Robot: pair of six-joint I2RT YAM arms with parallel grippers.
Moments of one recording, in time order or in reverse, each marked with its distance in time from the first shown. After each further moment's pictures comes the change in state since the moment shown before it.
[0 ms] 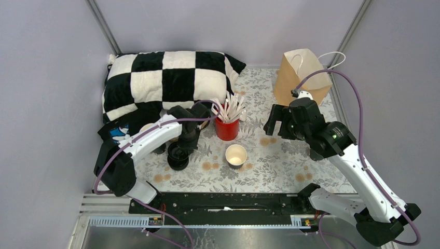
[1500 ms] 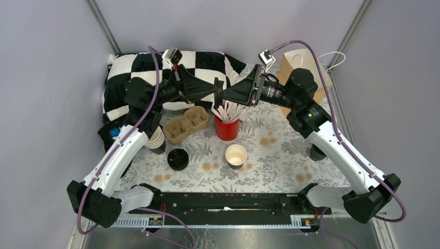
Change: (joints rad) left arm 0.282 -0.331 0.016 1.592 1.040 -1.184; right arm 0.002 0.249 0.092 1.033 -0.861 0.442
